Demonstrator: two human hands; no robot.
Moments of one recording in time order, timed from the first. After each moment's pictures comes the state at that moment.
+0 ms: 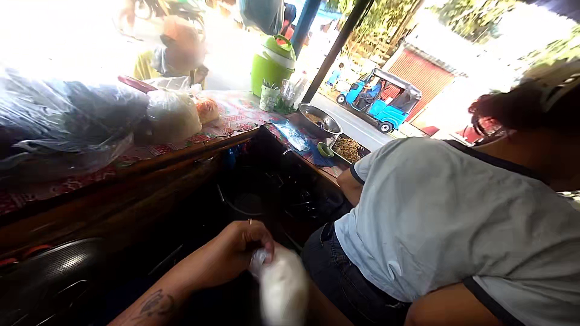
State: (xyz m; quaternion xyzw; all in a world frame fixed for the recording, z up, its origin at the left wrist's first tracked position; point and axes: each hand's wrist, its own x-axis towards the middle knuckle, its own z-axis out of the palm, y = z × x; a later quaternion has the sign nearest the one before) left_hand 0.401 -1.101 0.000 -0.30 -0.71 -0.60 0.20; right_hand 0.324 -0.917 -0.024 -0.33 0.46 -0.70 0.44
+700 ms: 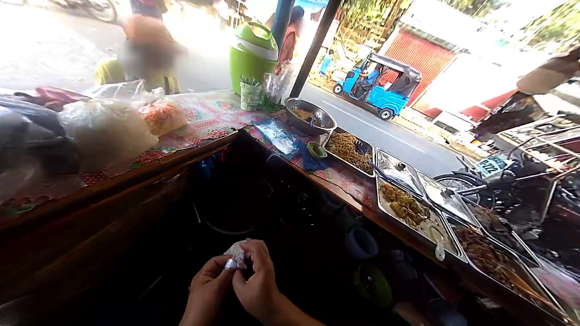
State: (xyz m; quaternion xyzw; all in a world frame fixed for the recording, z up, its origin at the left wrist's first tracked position) left_hand 0.309 -1.021 -0.077 0.25 -0.47 -0.81 0.24; right_hand 0.240 -0.935 -0.069 -0.42 0.72 -0.54 -0.10
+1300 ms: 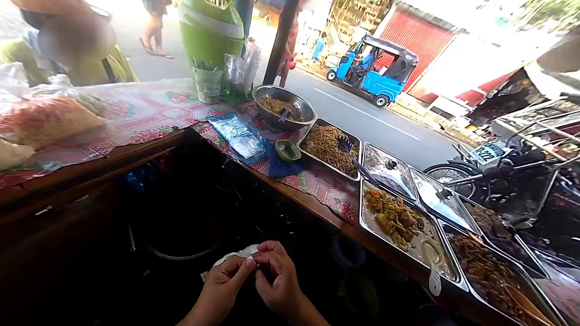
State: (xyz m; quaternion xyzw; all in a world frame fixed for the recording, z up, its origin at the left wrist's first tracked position) left_hand 0.148 -0.941 -0.078 0.07 -0.58 -0.79 0.18; right_hand 0.068 -0.808 -0.065 -0.44 0.70 -0.57 -0.06
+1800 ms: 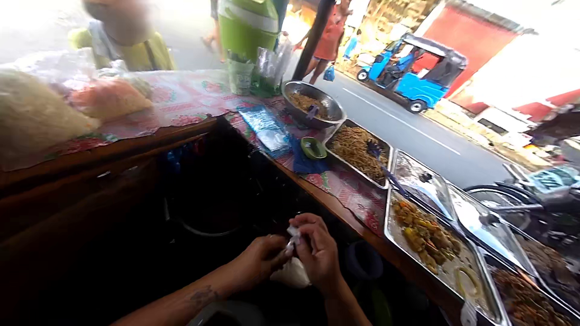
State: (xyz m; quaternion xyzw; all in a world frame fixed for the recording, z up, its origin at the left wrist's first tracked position) left_hand 0.131 -0.962 -0.038 -0.14 -0.76 -0.63 0.08; right_hand 0.036 -0.800 -0.017 -0.50 0.67 -0.54 -0.08
